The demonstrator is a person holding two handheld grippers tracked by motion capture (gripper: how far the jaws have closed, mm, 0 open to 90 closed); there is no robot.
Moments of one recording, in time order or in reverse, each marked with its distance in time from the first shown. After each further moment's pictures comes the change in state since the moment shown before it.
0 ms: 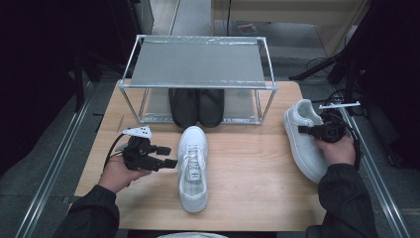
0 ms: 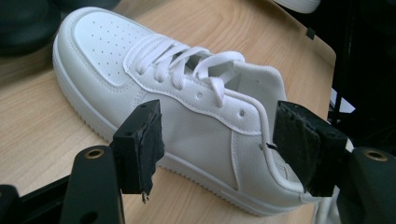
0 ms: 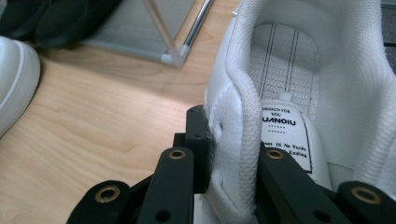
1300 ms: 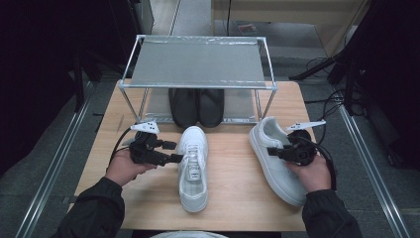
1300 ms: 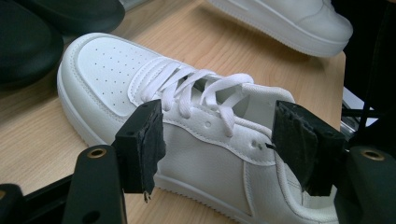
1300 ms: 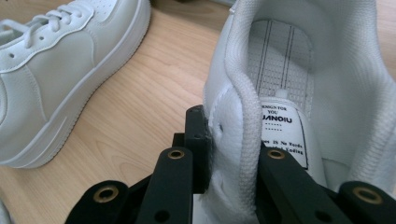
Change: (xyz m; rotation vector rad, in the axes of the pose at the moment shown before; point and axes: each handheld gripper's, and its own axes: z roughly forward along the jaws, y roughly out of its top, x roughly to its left) left arm 0.002 0.014 0.010 -0.007 0.020 0.052; right arm 0.106 -0.034 0.008 0.069 0.154 -0.161
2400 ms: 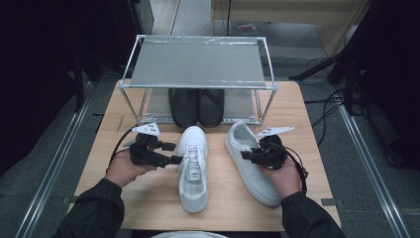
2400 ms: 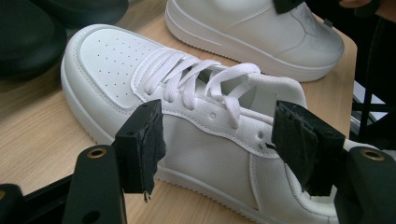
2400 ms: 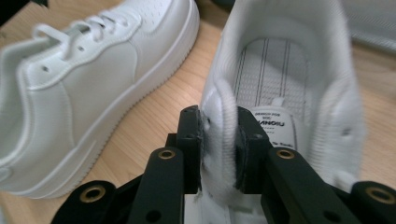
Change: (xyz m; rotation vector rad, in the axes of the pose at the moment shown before) left arm -0.002 -0.003 0.003 0.021 0.027 0.014; right arm 0.044 0.004 0.048 -0.048 0.066 -0.057
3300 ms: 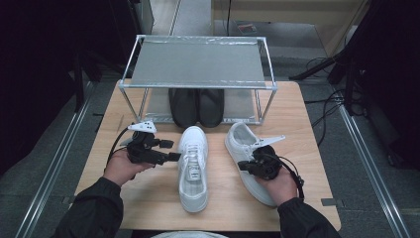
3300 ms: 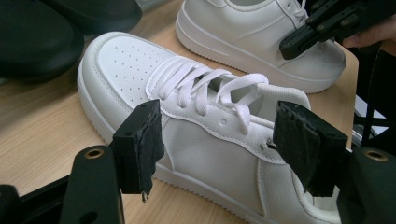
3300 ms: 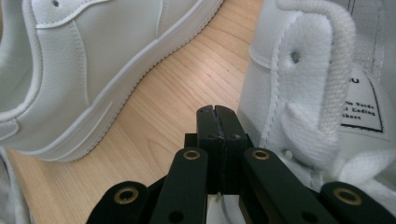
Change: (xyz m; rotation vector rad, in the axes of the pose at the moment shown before) left arm 0.005 -0.001 -0.006 -0.044 0.009 -0.029; right arm 0.015 -0.021 0.016 0.096 0.048 -0.039
